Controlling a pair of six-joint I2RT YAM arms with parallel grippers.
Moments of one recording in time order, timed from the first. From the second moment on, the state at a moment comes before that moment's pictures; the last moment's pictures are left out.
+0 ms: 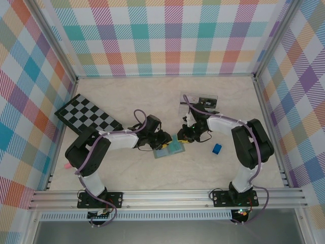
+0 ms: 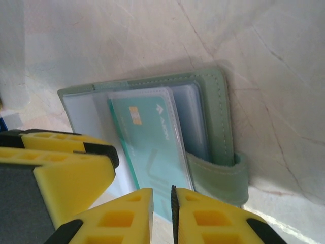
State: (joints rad) left arm -0.70 1.75 0.88 -0.03 0.37 -1.22; right arm 0.47 1.78 1.04 -0.53 -0.61 0.51
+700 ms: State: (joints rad) left arm -0.70 1.77 0.89 -0.03 0.38 -1.21; right arm 0.47 1.86 1.08 -0.54 -0.60 0.50
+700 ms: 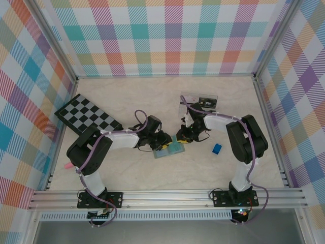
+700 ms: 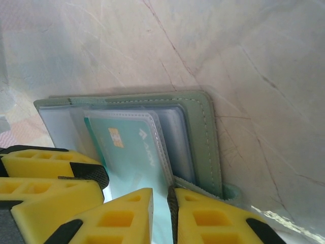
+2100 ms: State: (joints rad) left arm -0.68 1.77 0.88 0.00 0.44 -1.15; right arm 0.47 1.88 1.09 -0.55 -0.61 0.48
